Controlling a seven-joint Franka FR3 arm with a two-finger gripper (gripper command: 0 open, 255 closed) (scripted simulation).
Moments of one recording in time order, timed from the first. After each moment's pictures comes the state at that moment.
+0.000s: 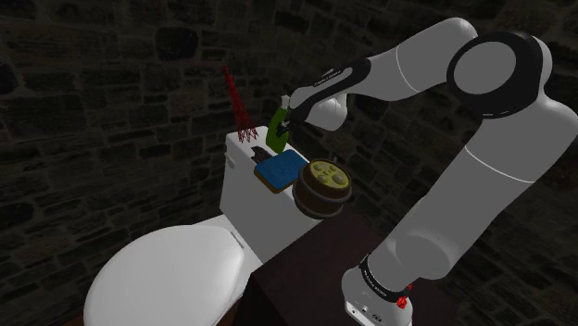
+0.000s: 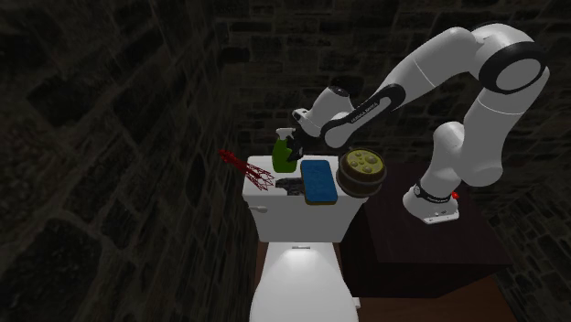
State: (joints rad) arm 0.06 0.06 -0.22 -2.42 0.42 2.92 -0.56
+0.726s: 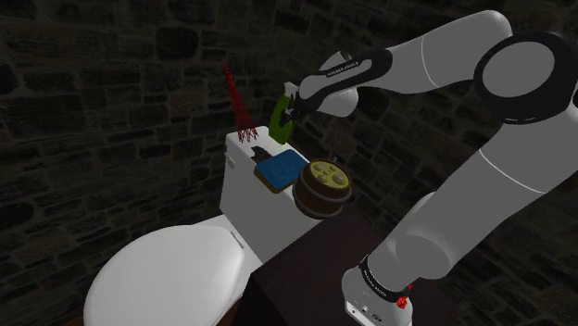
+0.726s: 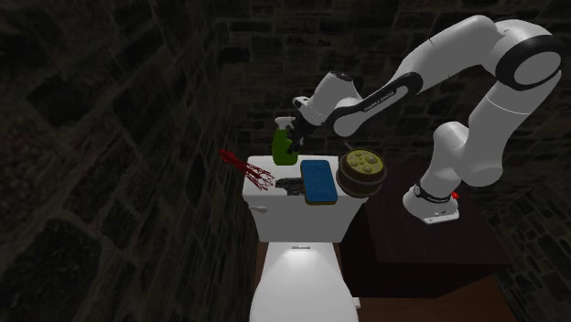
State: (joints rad) arm 0.05 -0.05 -0.24 -2.40 0.24 2.80 -0.40
